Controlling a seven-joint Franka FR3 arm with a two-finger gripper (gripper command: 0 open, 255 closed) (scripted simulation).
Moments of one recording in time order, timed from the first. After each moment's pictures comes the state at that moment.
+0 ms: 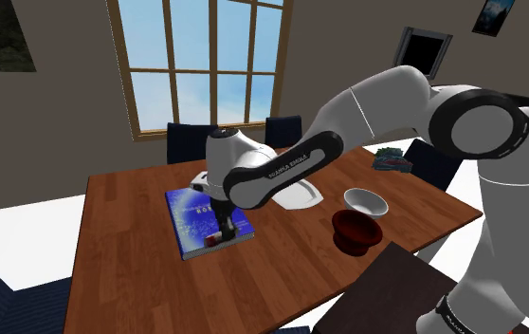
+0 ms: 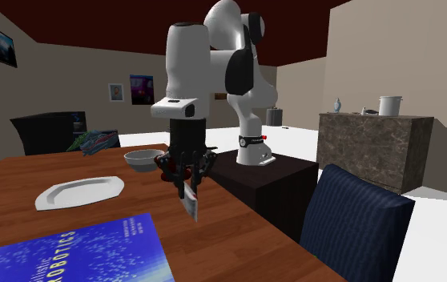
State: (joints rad) arm 0.35 0.53 0.19 -1.76 -0.18 2.27 -0.70
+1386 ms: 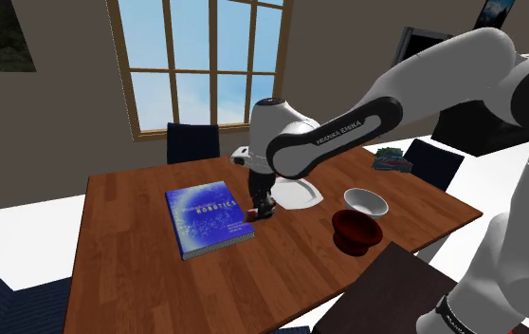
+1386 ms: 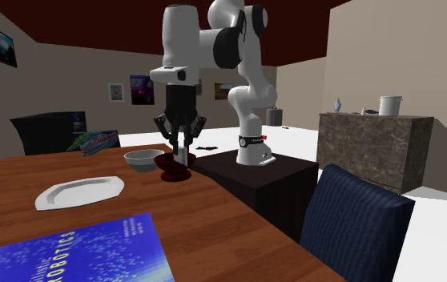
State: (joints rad) arm 0.24 0.19 0.18 -2.06 -0.10 2.25 -0.86
